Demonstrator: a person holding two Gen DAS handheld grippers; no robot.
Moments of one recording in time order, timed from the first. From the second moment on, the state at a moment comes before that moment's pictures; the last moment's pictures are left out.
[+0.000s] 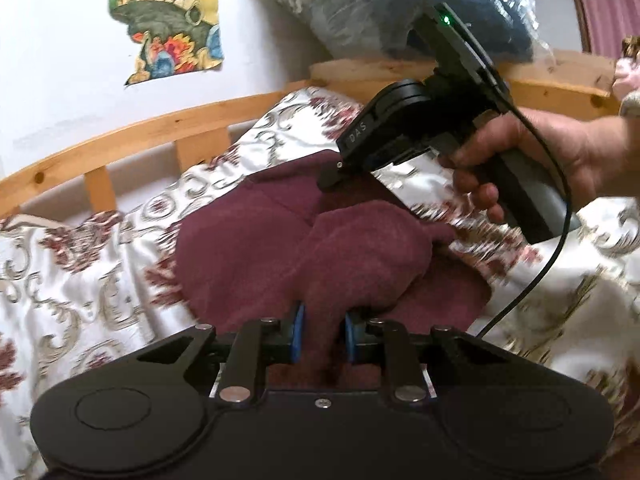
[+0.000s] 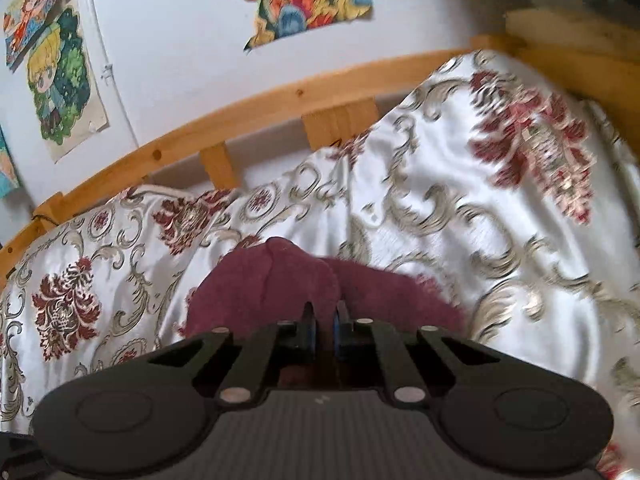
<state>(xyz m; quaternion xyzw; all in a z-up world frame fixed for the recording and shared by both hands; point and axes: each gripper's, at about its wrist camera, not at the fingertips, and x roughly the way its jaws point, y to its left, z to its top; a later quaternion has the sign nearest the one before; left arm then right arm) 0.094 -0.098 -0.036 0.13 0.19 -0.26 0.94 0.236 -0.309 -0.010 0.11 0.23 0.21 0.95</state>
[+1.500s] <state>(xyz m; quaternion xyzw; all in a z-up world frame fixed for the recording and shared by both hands) 0.082 -0.098 -0.036 0.07 0.26 -0.33 0.91 0.141 -0.373 -0.085 0.14 0.29 0.13 0.94</state>
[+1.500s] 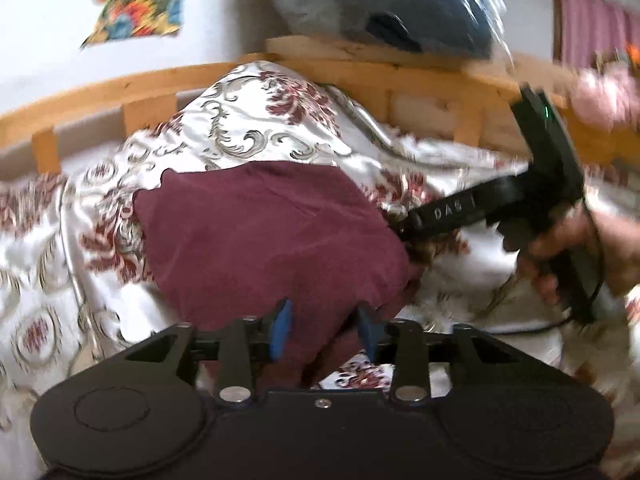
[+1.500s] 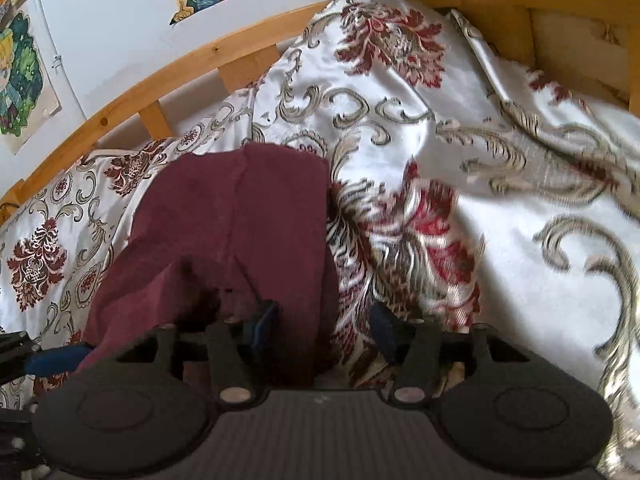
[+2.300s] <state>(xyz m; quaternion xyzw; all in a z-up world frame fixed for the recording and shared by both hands) 0.125 -0.061 -0.059 -0.13 0.37 -0.24 0.89 0.267 -0.188 0.029 -0.10 0.25 0.31 0.91</state>
